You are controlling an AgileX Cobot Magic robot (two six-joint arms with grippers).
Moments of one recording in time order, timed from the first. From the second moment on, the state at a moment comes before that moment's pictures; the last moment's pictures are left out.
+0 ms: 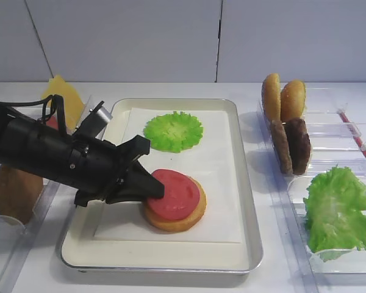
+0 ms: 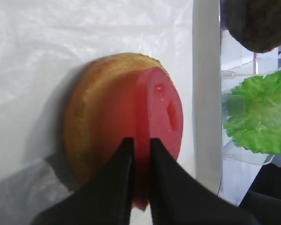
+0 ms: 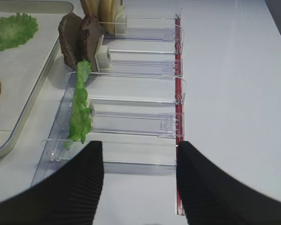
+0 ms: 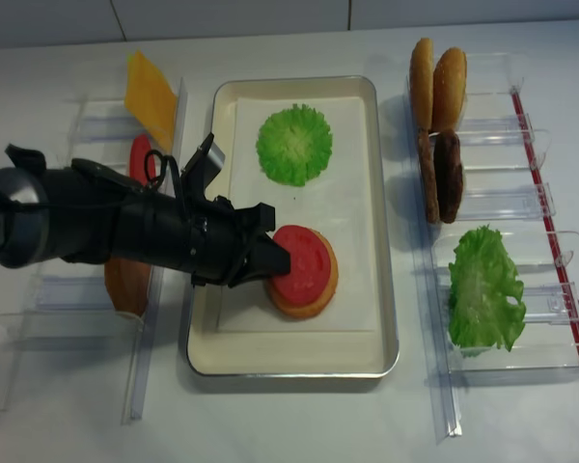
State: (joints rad) left arm -0.31 1.74 -0.80 -1.40 0.82 0.84; right arm 0.07 -0.02 -0.48 0.03 1.13 0.01
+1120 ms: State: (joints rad) left arm -0.32 1.74 -0.80 -1.35 0.84 0.77; right arm 0.07 -0.02 -0.48 0.03 1.13 0.01
